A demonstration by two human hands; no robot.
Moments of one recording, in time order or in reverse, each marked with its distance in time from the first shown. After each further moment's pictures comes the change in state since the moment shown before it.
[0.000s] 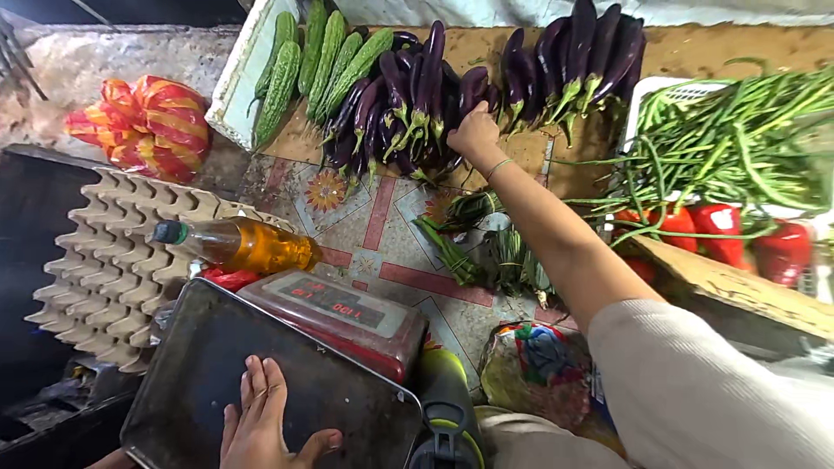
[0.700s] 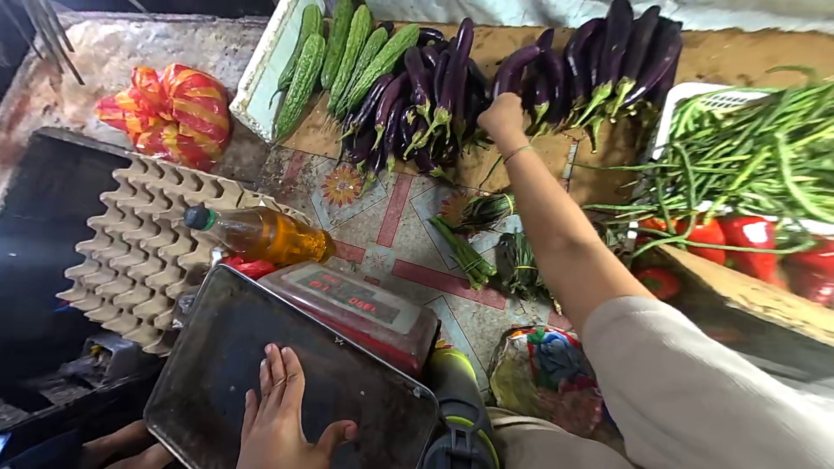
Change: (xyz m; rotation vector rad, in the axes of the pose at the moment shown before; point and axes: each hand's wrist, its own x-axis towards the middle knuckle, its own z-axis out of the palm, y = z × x) left_hand -0.001 0.002 0.002 -0.008 0.014 -0.035; right_hand 0.011 -0.010 -0.020 0.184 0.004 -0.001
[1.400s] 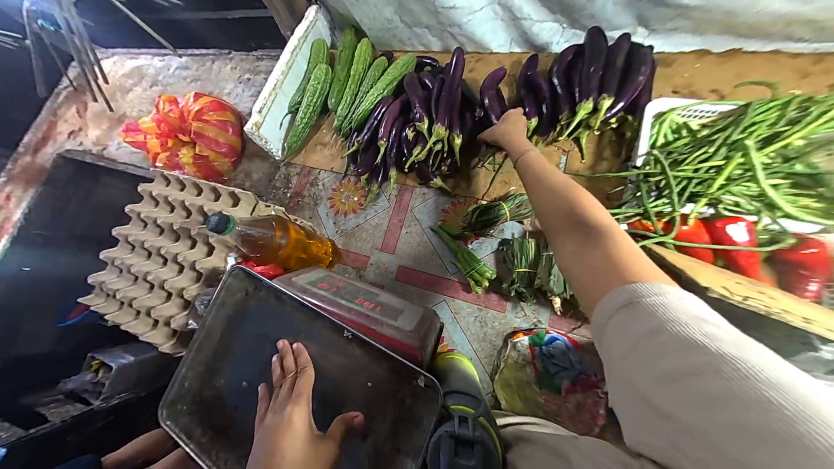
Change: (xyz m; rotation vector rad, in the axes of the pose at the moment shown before) left_hand 0.001 -0.003 0.005 0.003 0.030 0.015; right_hand 0.035 0.029 -0.003 0.058 0.006 0.092
